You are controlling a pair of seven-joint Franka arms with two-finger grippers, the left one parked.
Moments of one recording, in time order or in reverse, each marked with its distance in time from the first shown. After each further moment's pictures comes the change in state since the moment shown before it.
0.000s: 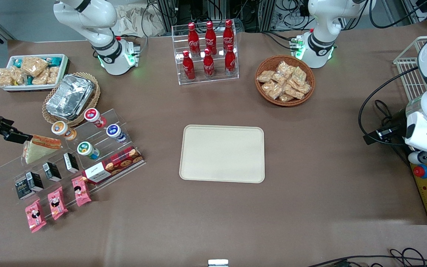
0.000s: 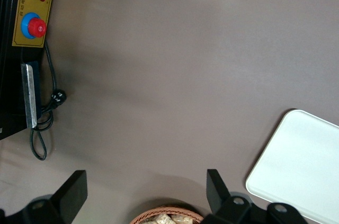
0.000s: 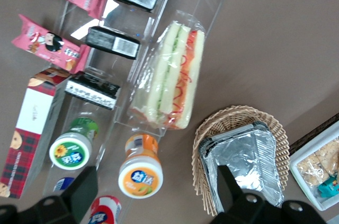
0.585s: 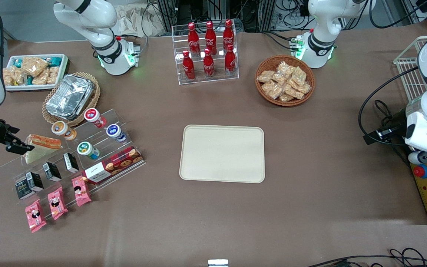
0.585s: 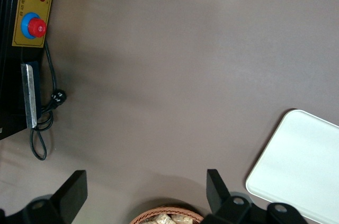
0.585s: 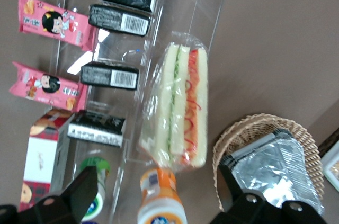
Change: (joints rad) arm -0.002 0.061 0.003 -0.029 0.004 0.151 0.167
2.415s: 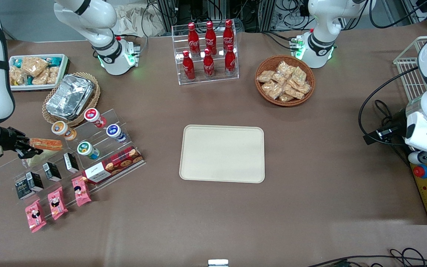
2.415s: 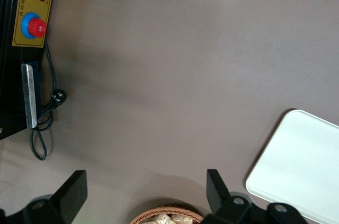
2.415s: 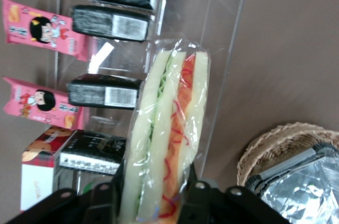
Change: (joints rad) arm -0.048 0.041 -0.001 -0.086 0.106 0.155 -0.068
